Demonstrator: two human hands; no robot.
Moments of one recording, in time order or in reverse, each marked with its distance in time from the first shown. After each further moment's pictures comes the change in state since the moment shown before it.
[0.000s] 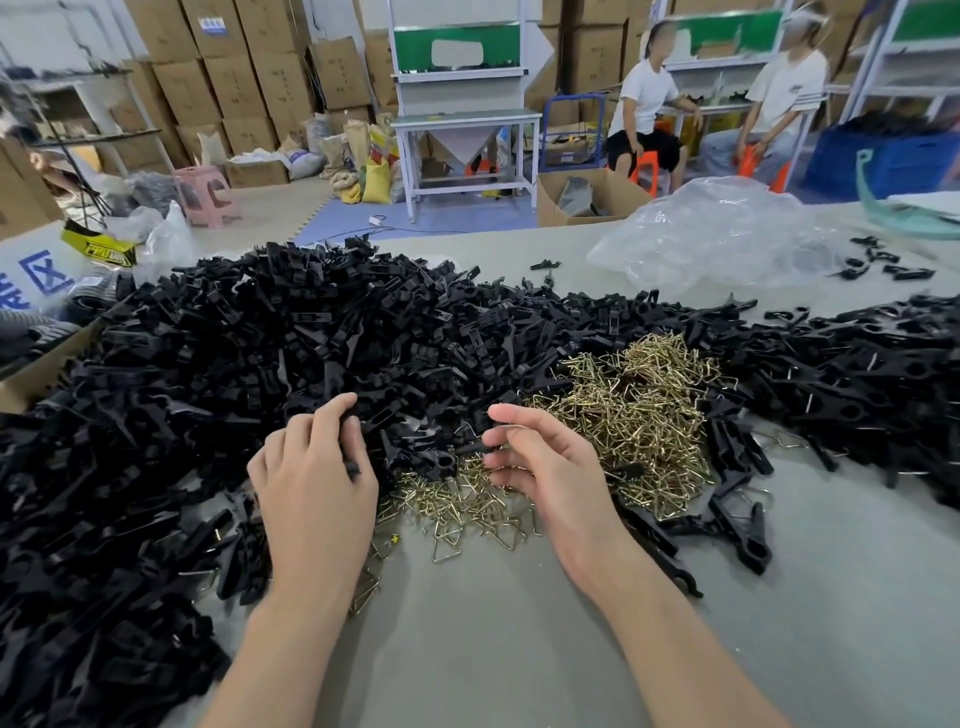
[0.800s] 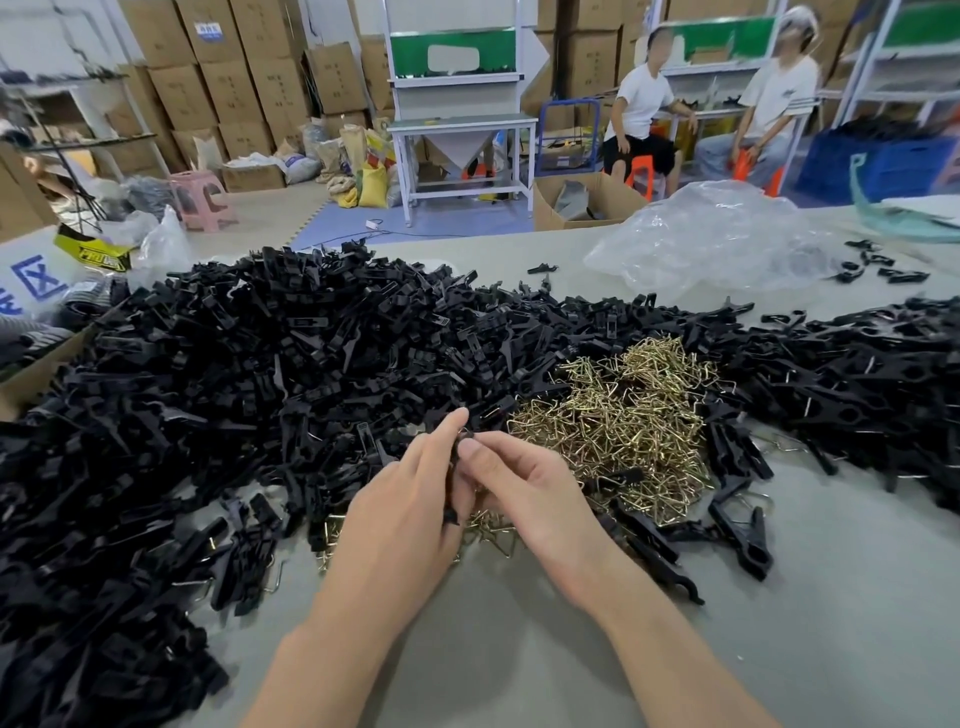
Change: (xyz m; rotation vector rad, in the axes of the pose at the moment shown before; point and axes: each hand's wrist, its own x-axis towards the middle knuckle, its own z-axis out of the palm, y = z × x) left_hand -0.019 0.042 -0.017 -0.182 -0.351 0.412; right_hand -0.013 -0.003 0.012 -0.185 -0.247 -0.100
